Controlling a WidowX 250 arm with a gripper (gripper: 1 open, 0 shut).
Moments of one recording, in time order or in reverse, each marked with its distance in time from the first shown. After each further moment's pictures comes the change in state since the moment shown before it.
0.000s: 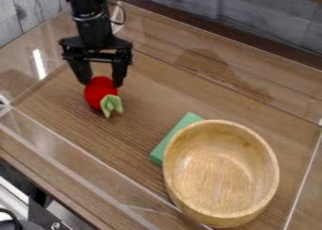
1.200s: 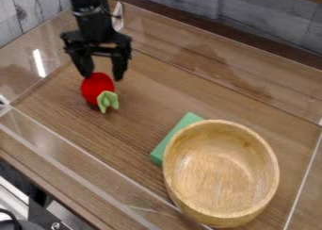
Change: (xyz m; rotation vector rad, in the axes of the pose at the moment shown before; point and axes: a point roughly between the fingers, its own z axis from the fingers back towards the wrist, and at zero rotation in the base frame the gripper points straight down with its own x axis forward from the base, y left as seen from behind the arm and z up) arm 0.016 -0.007 -0.001 -0.023 -0.034 -0.083
